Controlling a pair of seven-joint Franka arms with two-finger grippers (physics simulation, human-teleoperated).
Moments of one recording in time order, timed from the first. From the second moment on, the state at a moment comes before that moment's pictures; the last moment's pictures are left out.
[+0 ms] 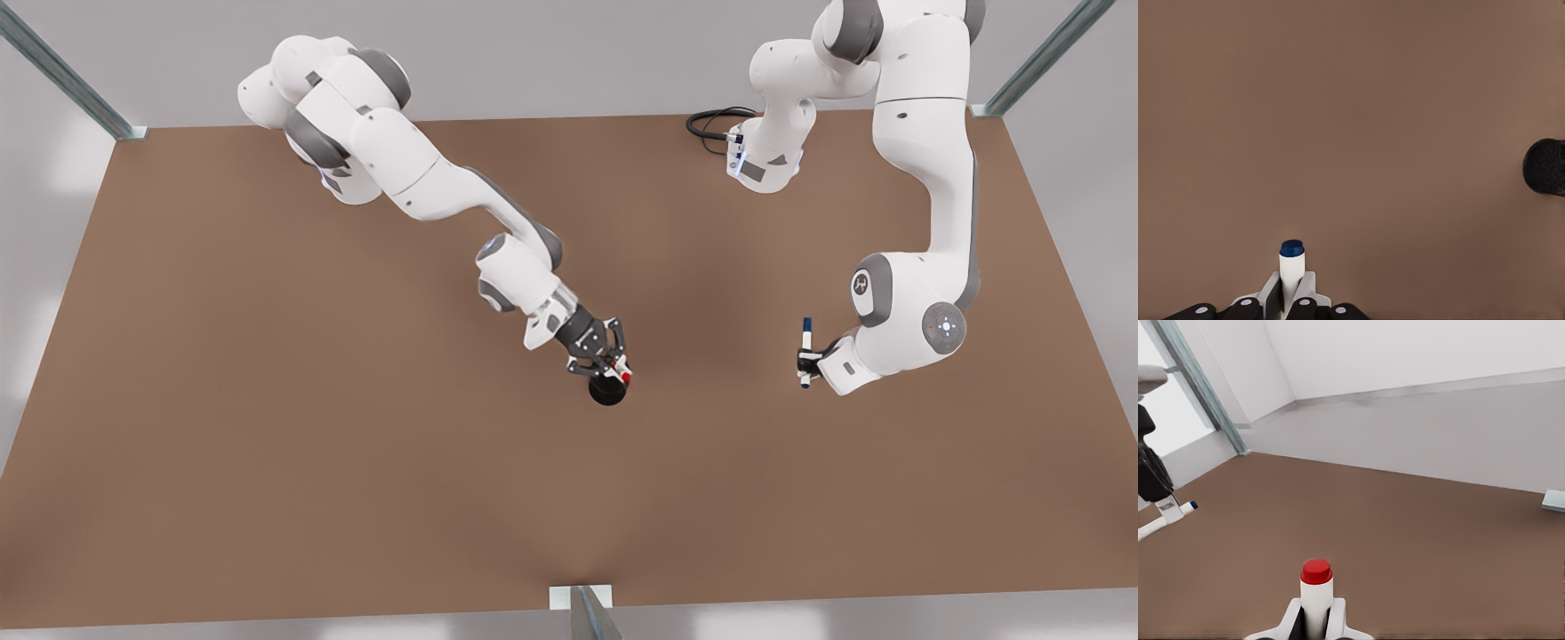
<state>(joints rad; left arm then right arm) -0.09 0.35 0.04 -1.85 -0.20 2.08 0.29 0.61 0.81 0.20 -1.64 -0.18 3.49 0.32</state>
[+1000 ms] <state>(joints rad) -0.14 0.49 -0.39 -1.47 -0.63 2.21 0.66 0.07 0.18 0.01 -1.47 -0.08 2.03 0.21</state>
